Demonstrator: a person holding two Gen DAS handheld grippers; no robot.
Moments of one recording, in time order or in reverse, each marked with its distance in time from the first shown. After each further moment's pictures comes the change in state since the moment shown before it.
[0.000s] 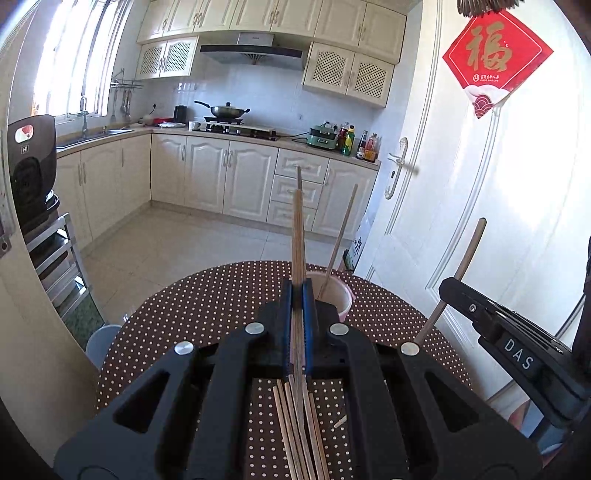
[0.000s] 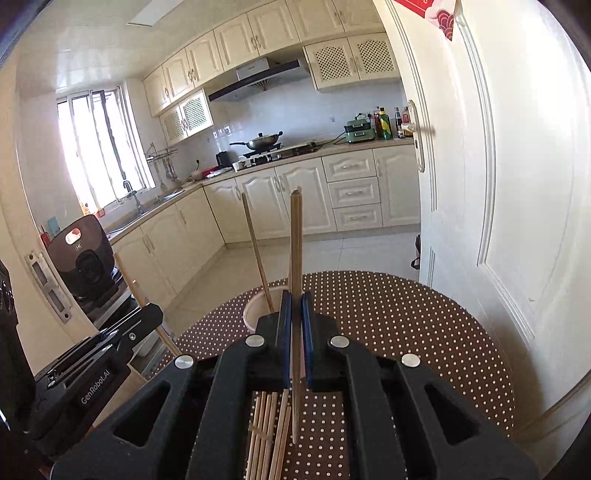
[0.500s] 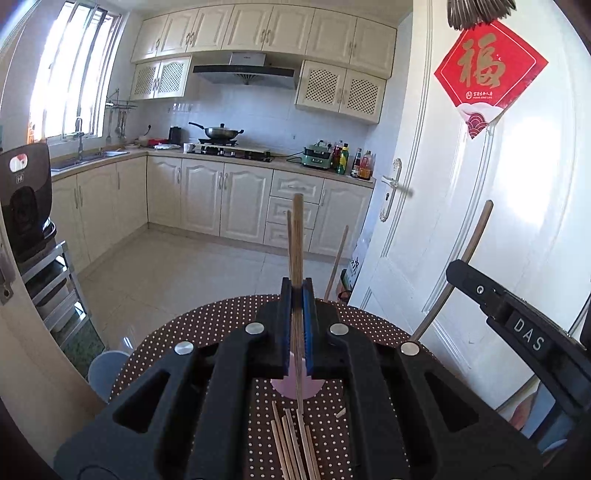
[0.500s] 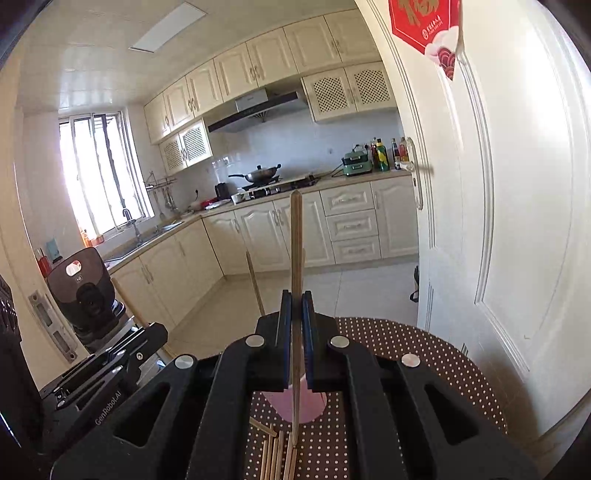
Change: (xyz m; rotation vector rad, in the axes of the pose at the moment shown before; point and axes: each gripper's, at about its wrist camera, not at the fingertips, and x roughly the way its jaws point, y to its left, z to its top) left arm -0.003 -0.011 0.036 0.036 -0.070 -0.010; right arm -0.007 0.007 0.039 0.003 -0.127 -0.011
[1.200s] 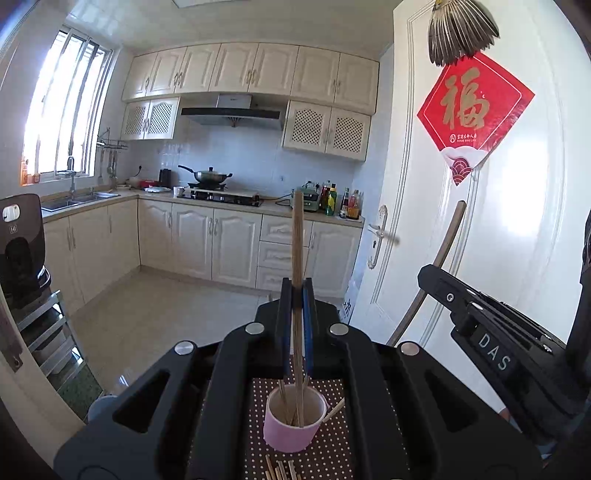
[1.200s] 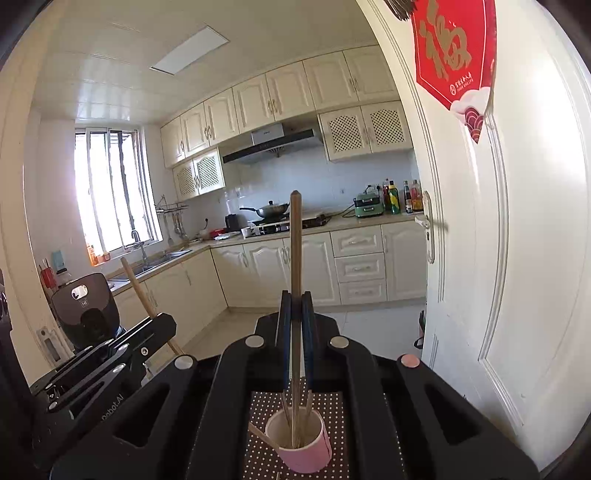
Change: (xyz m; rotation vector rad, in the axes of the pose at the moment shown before) left arm -0.016 -0.017 0.062 0.039 -0.154 -0.028; right arm -0.002 0.019 0.054 -0.063 -0.129 0.027
